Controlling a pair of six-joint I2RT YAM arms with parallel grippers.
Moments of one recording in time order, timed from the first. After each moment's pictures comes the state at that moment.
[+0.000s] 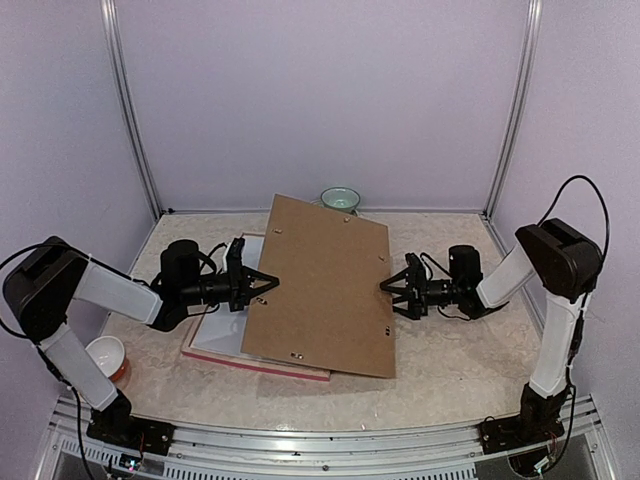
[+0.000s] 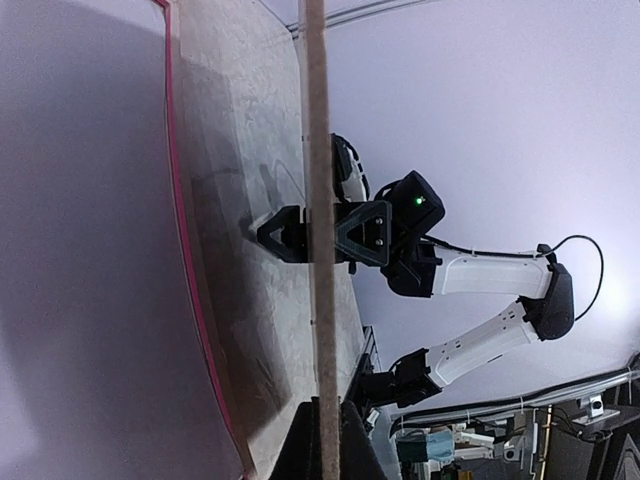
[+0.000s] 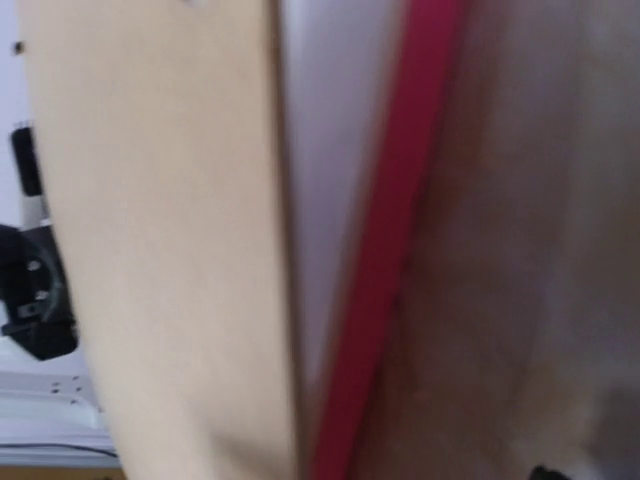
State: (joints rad) left arm -0.51 1.62 0.57 0.84 0.70 -1.10; right arm 0.31 1.97 0.72 0.79 -1.03 0.94
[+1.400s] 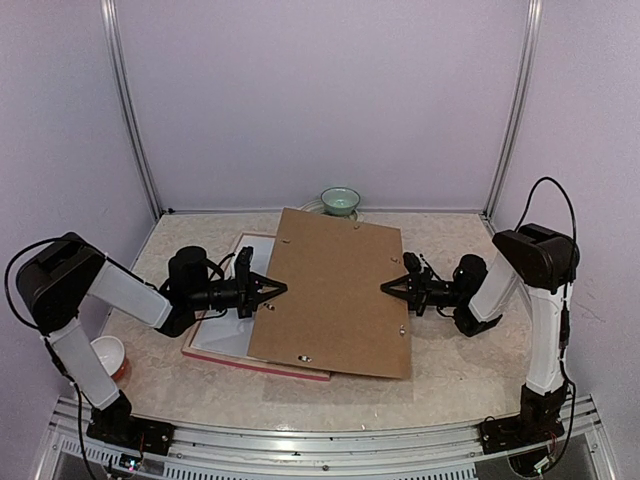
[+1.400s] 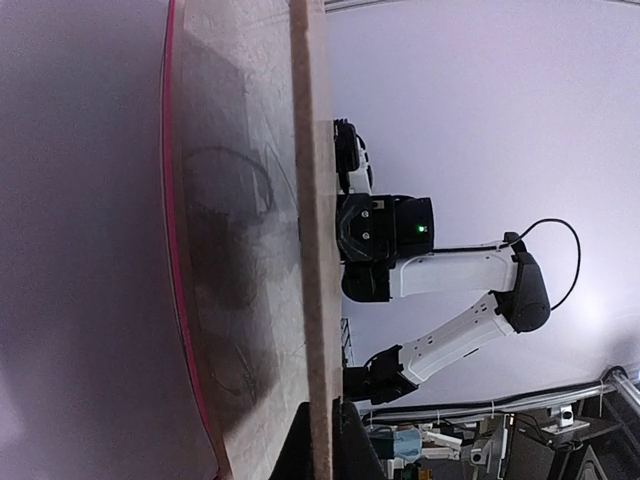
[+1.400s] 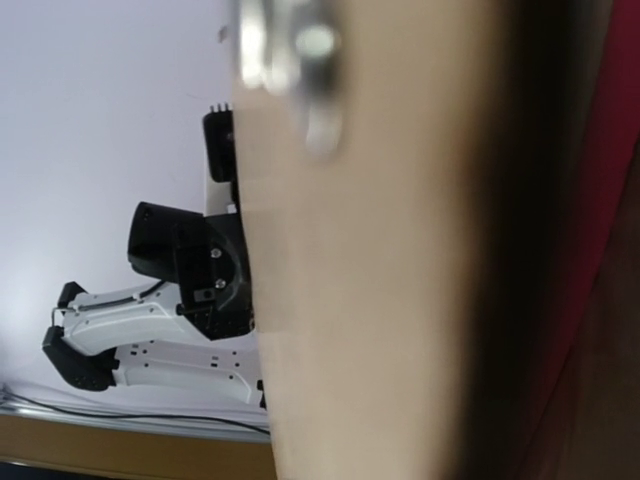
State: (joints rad) left arm -0.55 1.70 0.57 0.96 0.70 -1.22; right arm 0.33 2.14 0.67 1.55 -1.13 1.52
